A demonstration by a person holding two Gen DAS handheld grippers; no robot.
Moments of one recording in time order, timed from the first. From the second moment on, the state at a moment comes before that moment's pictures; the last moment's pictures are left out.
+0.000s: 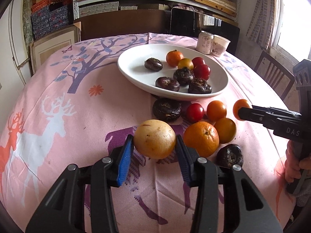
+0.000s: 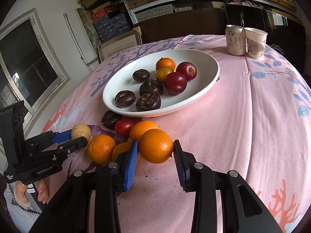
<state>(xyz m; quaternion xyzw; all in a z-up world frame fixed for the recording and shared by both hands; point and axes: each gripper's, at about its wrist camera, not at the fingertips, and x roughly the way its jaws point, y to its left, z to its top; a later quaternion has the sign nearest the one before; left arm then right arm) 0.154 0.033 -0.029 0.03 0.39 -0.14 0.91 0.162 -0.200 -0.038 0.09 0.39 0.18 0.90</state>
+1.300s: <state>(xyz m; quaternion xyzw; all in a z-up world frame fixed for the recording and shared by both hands) 0.203 0.036 -0.017 0.01 0.38 -0.12 0.92 0.179 -0.200 -0.024 0.09 0.37 0.18 0.91</state>
